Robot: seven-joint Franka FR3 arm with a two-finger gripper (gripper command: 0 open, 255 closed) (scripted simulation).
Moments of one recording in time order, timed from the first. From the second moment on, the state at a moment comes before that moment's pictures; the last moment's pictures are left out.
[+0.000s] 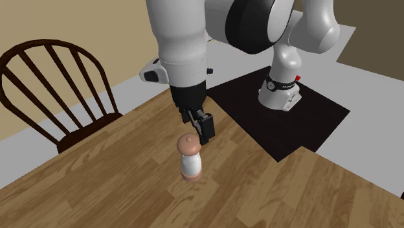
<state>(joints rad) 0.03 0.04 0.16 -2.21 0.10 2.22 0.13</state>
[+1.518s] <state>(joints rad) 0.03 0.07 0.16 -2.22 0.10 2.26 0.14</state>
